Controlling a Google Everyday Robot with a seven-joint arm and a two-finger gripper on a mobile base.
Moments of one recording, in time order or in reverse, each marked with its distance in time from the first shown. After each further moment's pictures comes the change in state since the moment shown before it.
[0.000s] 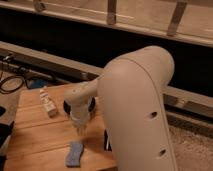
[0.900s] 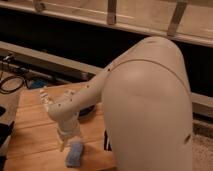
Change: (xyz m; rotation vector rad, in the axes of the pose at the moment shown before) arm 0.048 0.074 -0.011 0.040 -0.048 -0.135
